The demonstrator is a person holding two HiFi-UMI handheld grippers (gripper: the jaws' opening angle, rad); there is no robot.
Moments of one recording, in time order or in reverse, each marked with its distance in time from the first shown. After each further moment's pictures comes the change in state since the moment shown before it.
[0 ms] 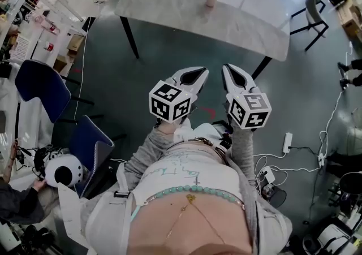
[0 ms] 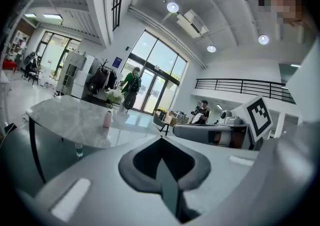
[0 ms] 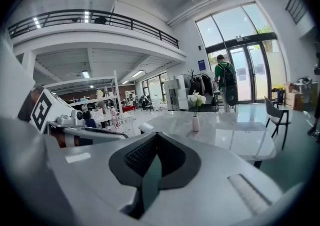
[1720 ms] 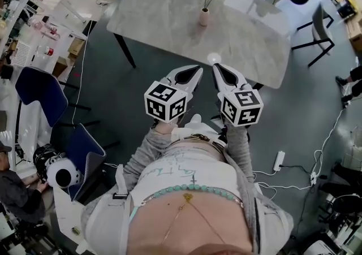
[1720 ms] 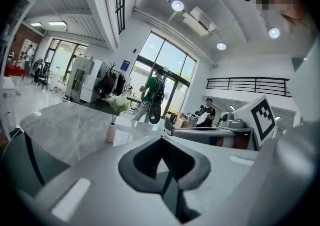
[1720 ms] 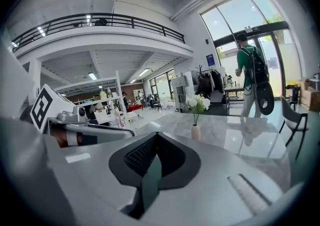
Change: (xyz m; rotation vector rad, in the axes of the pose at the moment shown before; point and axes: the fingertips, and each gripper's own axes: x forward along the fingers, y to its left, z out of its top) left arm 0.126 0.063 0.074 -0.008 -0.023 0.126; right arm 0.097 -0.103 0.061 -0.017 0.033 0.130
